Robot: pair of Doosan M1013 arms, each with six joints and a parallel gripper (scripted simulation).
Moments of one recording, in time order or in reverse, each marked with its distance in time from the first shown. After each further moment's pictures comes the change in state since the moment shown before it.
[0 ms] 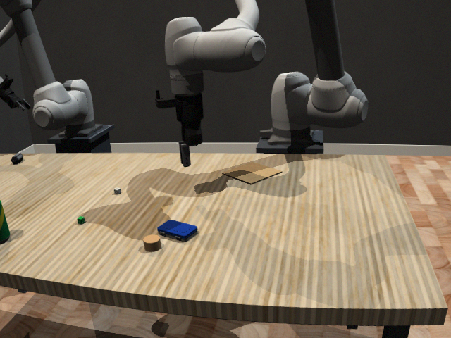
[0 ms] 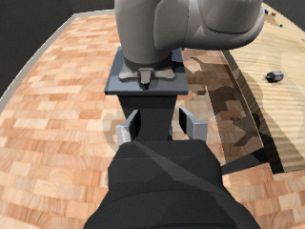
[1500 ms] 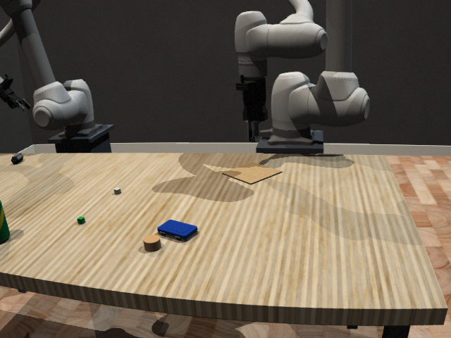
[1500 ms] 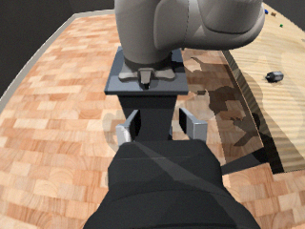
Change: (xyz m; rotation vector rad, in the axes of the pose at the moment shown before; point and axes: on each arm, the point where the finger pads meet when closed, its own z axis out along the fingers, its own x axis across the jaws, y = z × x) left arm 0.101 0.250 -0.006 -0.001 0.007 -0.776; right arm 0.000 0.000 0.000 0.000 0.000 0.000
